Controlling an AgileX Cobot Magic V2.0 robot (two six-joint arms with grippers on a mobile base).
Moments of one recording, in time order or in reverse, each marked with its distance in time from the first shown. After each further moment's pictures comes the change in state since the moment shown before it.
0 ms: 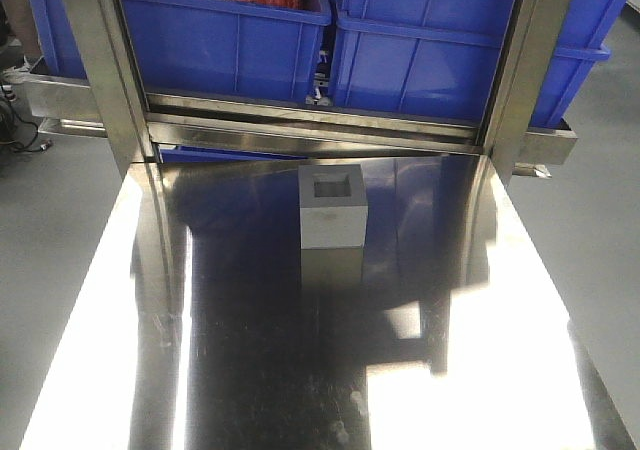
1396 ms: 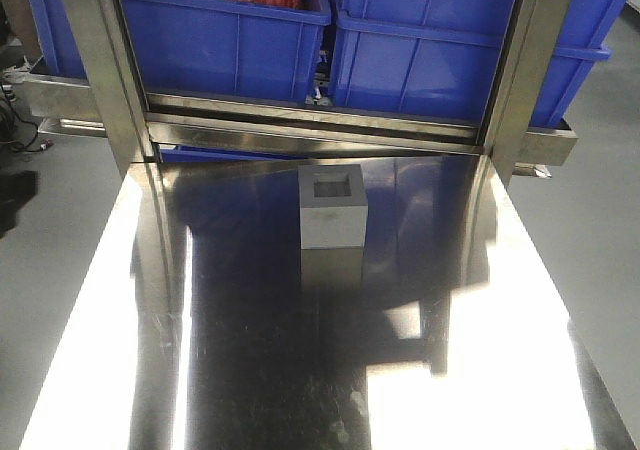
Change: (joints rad) left arm -0.031 0.579 -0.305 -0.341 -0.023 0.360; right arm 0.000 0.000 0.000 0.000 0.000 0.000
